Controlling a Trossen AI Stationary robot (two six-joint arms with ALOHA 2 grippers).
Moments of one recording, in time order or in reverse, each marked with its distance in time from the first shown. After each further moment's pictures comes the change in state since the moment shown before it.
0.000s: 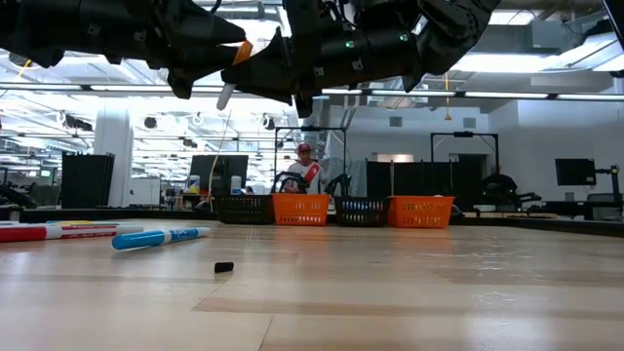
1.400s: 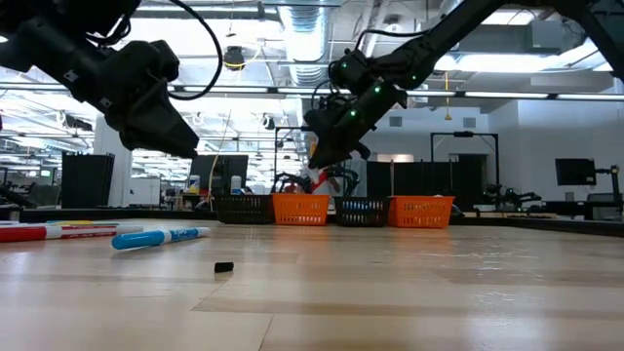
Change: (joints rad) left arm 0.123 -0.224 0.000 -0.822 0.024 -0.318; right arm -0.544 0.023 0.270 -0.753 0.020 0.034
